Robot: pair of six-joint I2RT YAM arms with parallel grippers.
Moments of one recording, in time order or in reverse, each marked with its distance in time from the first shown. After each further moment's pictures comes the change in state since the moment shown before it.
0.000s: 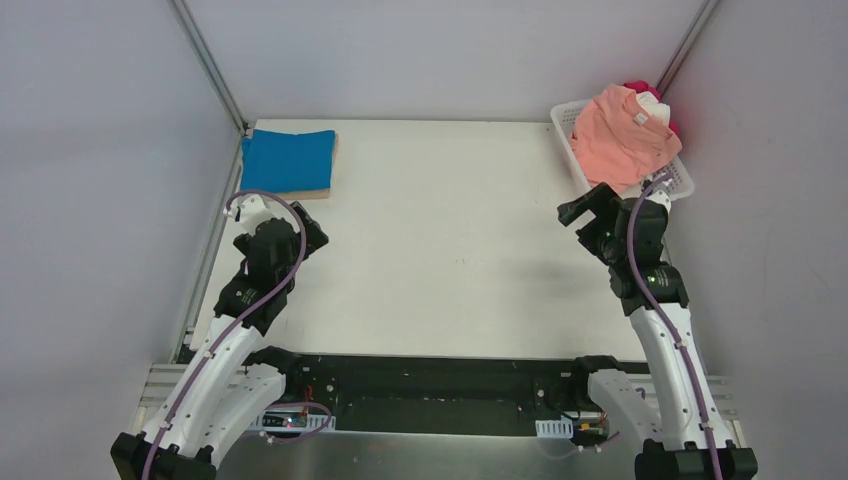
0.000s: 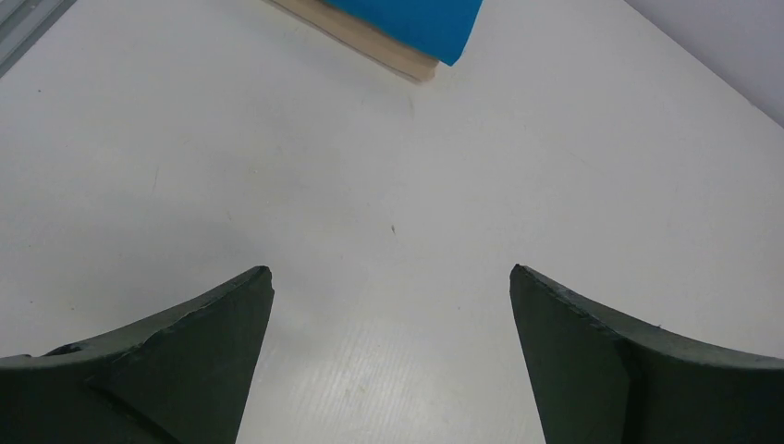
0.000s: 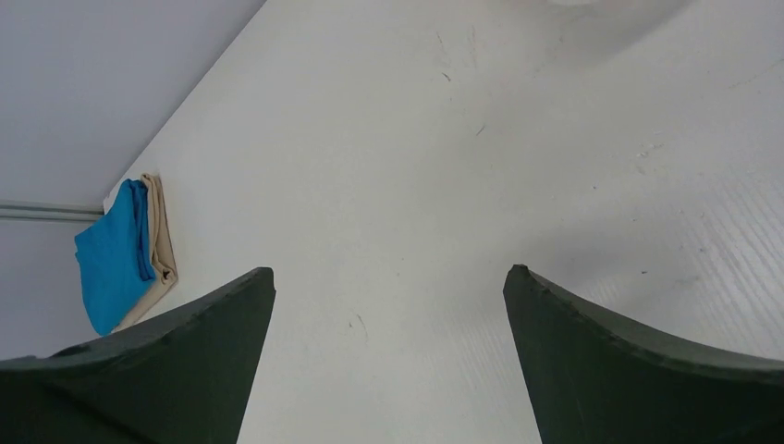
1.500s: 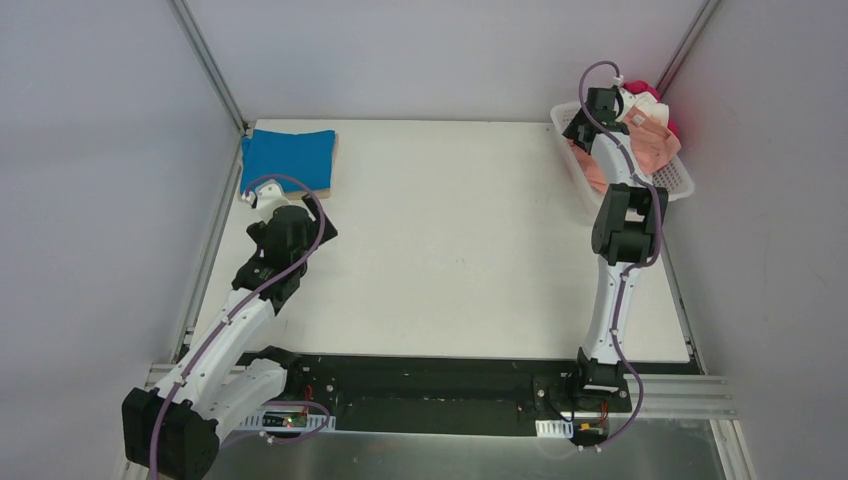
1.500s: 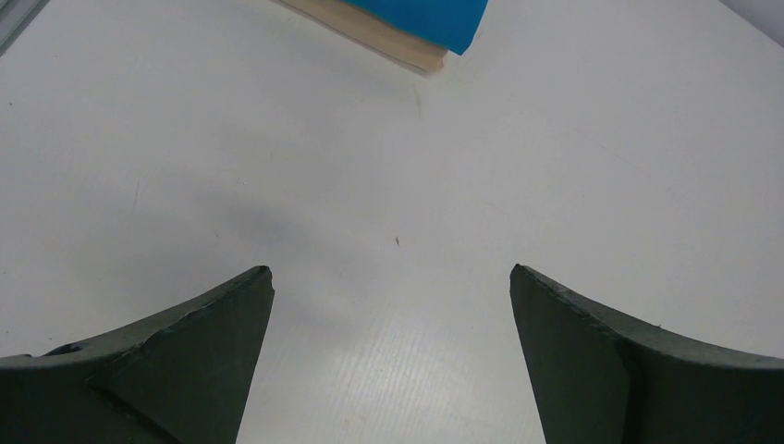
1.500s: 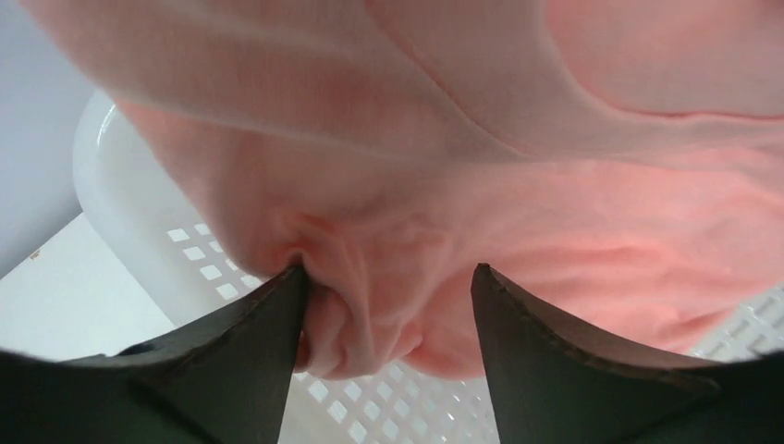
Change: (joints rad) left arm 0.000 0.177 0.006 0.120 -0.004 0.035; right arm -0.136 1.516 1.212 0.110 0.230 -0.282
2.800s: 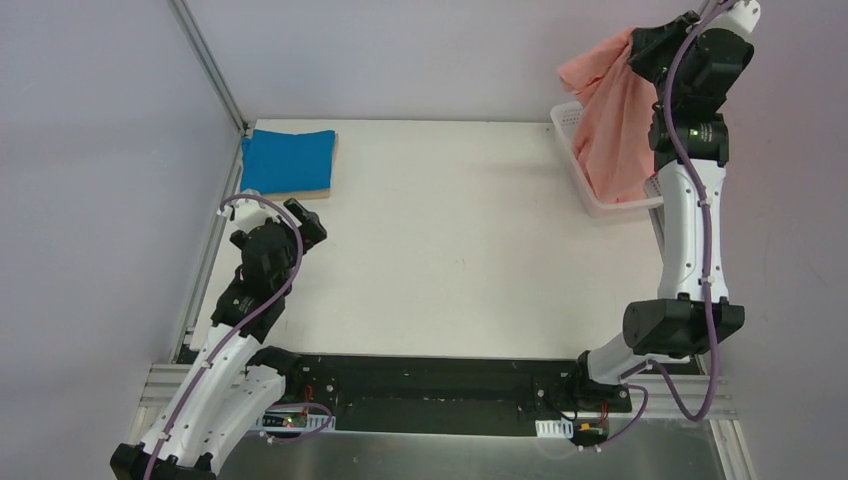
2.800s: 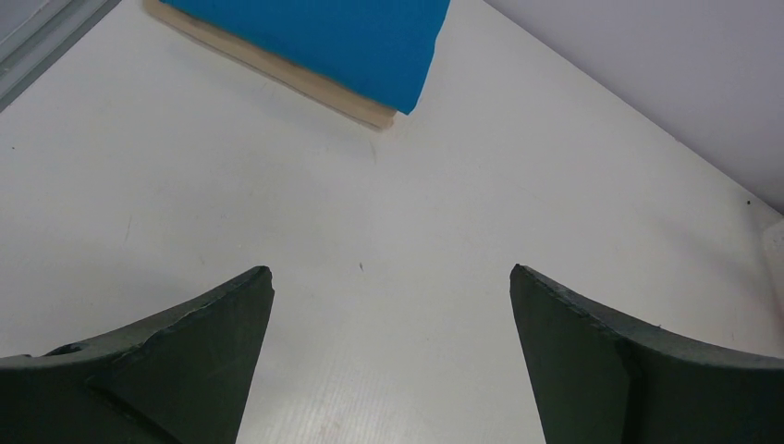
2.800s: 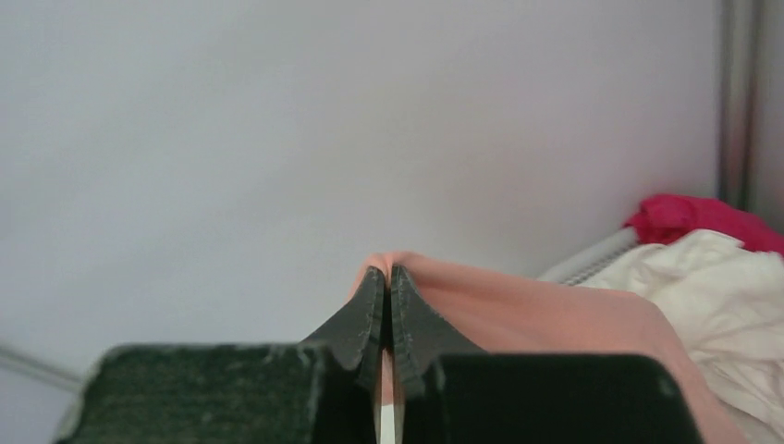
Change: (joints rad) left arm 0.000 -0.229 -0.035 0.003 0.013 0.010; right arm -0.032 -0.763 -0.175 0.196 -0.298 0.022
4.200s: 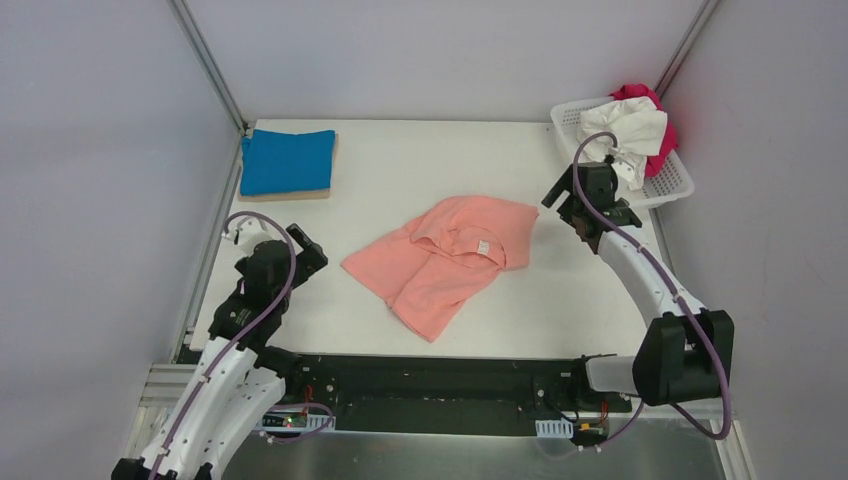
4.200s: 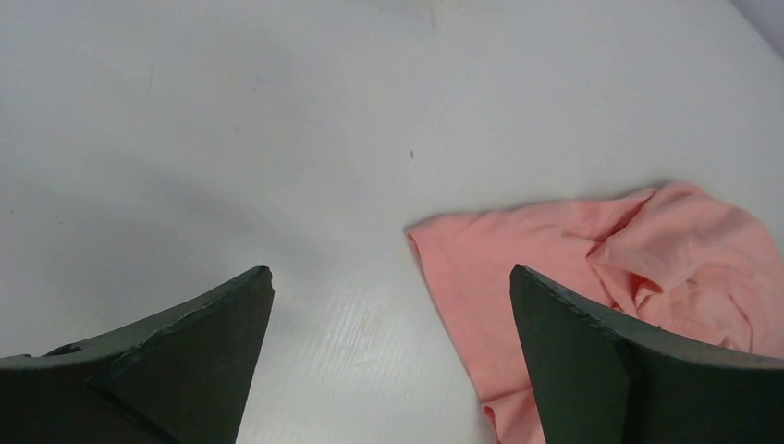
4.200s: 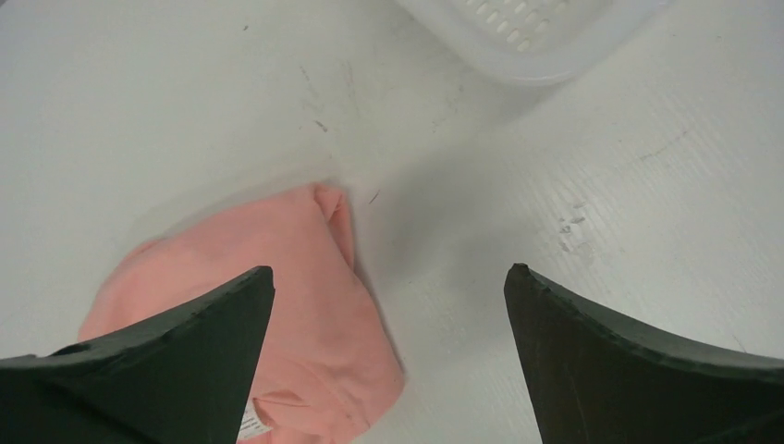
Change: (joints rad) left arm 0.000 -0.122 -0.044 -0.280 0.053 -0.130; right arm 0.238 -0.245 -0.920 -0.166 0.363 0.145
